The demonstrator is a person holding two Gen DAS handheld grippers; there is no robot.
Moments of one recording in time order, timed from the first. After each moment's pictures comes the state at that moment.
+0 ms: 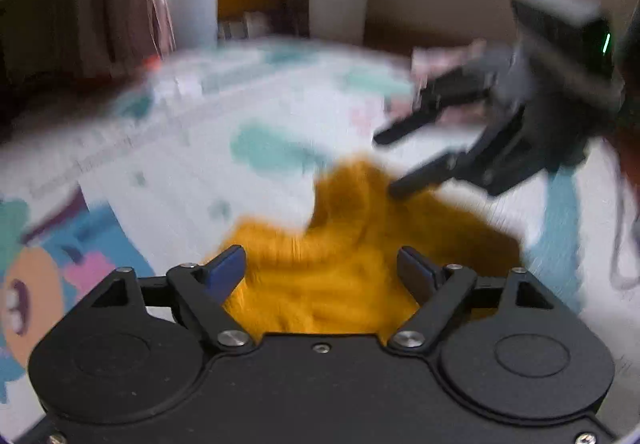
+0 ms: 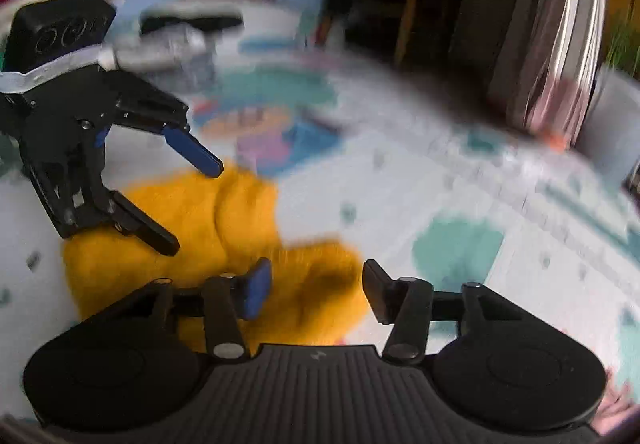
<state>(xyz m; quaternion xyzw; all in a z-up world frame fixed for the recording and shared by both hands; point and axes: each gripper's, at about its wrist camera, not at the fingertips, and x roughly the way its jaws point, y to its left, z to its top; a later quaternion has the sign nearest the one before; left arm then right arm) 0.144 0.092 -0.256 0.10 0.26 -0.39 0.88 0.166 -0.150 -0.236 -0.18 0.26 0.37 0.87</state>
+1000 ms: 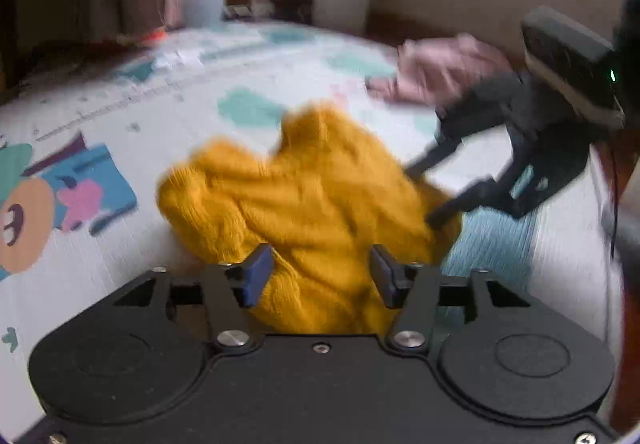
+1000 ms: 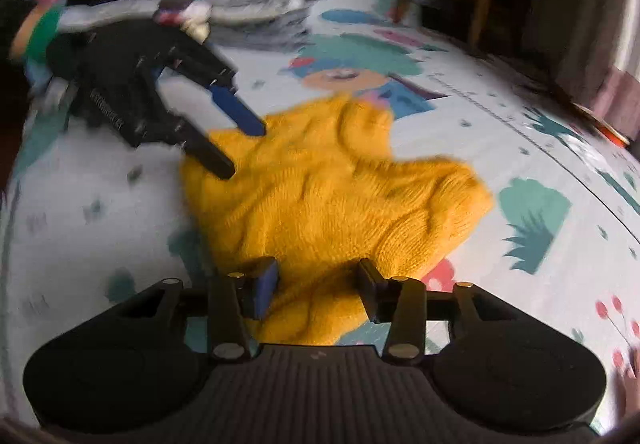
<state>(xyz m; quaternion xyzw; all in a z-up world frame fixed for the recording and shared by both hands) 0.093 0.102 -0.272 0.04 0.30 -0.37 0.88 0.097 -0.163 -0.250 -0.17 0.31 0.43 0.83</state>
